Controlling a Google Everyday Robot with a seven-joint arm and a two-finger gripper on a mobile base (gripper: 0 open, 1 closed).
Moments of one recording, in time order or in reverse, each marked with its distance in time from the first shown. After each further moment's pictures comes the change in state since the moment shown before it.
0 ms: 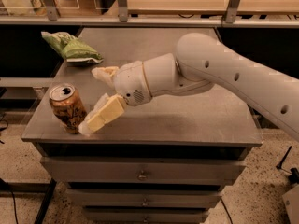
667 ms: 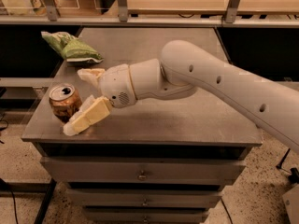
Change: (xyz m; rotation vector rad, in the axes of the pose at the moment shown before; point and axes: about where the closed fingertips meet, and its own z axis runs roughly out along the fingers) arm -0.009 -0.001 0.034 -0.038 -0.075 -0.013
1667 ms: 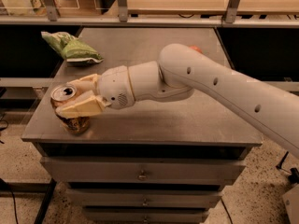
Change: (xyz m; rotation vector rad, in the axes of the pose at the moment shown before) arm -0.001 0.001 0.007 -0.029 -0.044 -0.009
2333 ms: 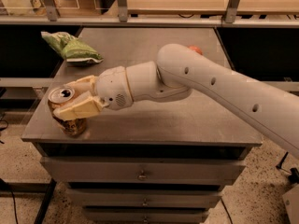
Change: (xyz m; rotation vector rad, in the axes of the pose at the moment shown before) arm -0.001 0.003 0.004 -0.010 0.001 -0.003
